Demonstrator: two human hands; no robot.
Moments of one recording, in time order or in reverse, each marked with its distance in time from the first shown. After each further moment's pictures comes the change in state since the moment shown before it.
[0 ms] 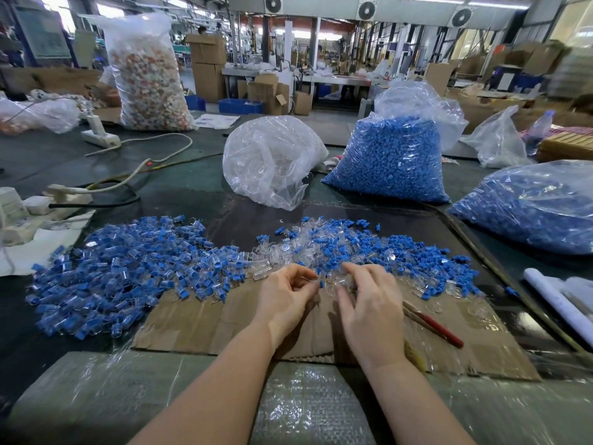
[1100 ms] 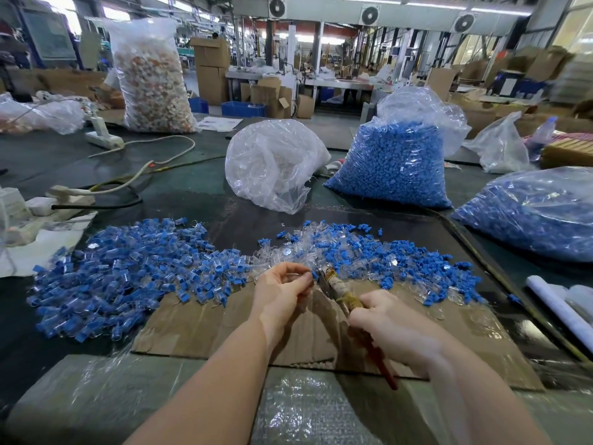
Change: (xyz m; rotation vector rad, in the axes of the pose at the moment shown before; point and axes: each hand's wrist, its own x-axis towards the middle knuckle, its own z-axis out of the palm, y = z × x) left_hand 0.008 0.005 -0.005 -0.345 0.071 -0.191; right_hand 0.028 -0.011 -0.057 0.255 -0.926 0.414
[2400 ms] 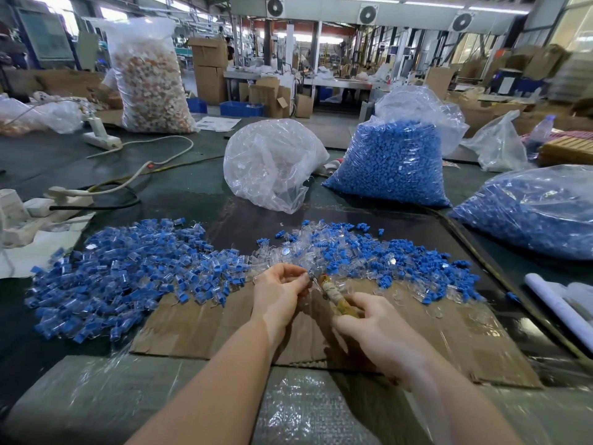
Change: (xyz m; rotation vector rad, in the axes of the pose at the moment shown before) left_hand 0.002 -0.003 0.002 0.055 0.066 -0.008; right_hand 0.001 0.003 0.019 0.229 0.087 -0.035
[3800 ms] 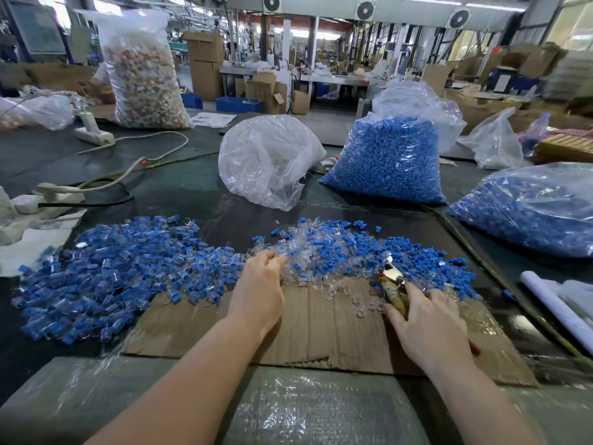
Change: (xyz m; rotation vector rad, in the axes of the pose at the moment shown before) left_hand 0.008 0.003 -0.020 1.120 0.070 0.513; right_hand 0.024 0.063 -0.037 -0.845 0.549 0.131
